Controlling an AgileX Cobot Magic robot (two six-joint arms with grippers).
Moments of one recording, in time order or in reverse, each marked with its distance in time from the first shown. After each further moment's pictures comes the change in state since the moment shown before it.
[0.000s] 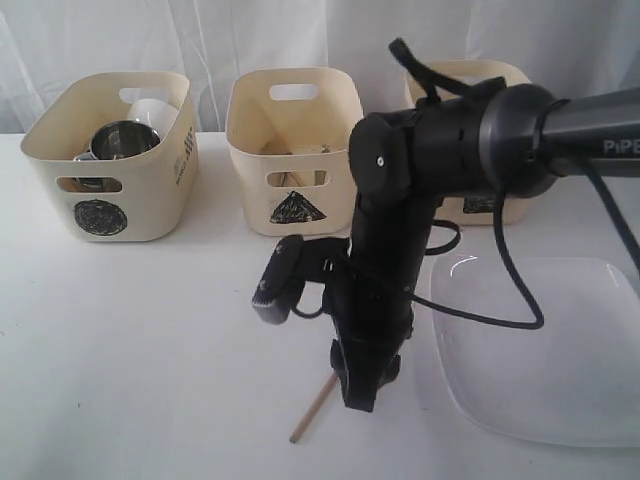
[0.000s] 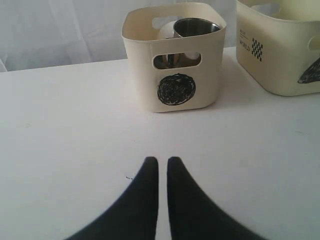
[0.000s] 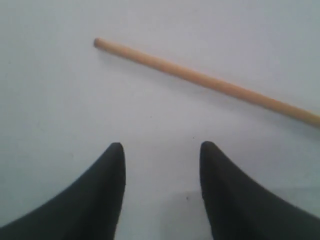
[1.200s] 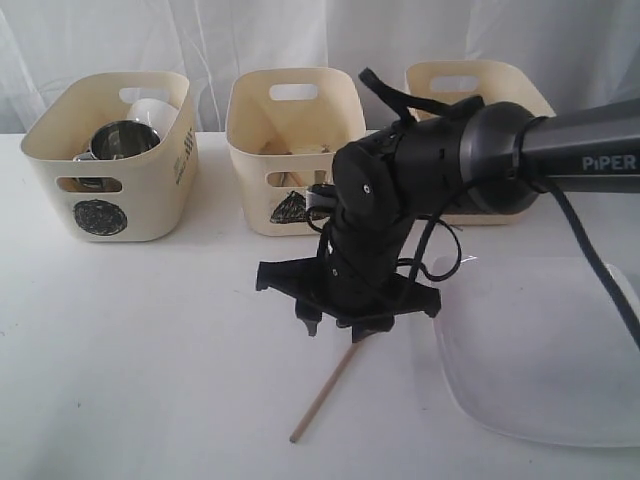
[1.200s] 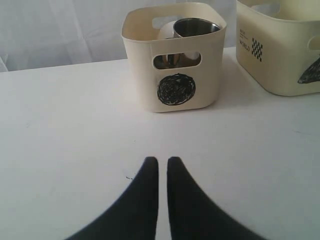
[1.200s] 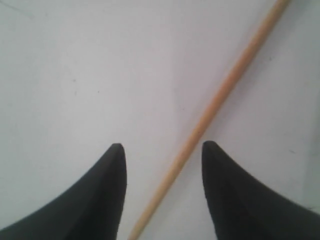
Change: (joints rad) left arm 0.000 0.000 0.000 0.000 0.000 0.000; right arm 0.035 0.013 0.018 -0.173 -0.301 1.583
